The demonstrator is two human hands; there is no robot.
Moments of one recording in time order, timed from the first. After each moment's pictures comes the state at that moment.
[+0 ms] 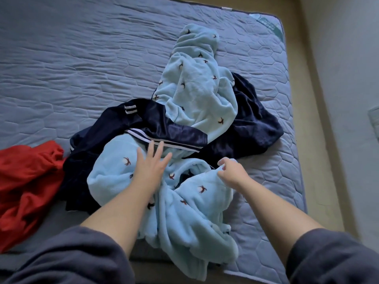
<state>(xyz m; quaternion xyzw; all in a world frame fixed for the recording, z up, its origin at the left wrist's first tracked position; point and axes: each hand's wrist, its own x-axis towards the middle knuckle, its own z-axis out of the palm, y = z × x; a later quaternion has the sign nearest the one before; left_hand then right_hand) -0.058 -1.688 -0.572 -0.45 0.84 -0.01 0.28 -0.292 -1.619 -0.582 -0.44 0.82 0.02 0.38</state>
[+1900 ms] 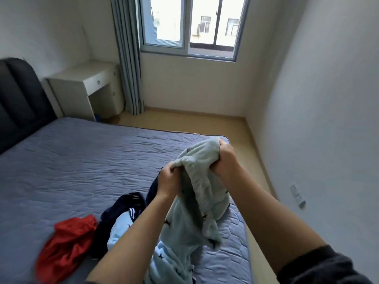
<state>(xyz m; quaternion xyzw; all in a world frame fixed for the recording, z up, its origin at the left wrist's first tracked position) -0.138 -1.507 -0.069 -0.54 0.60 0.44 -0.39 -0.274 -1.500 -0.002 -0.11 0.52 -0.66 0.54</state>
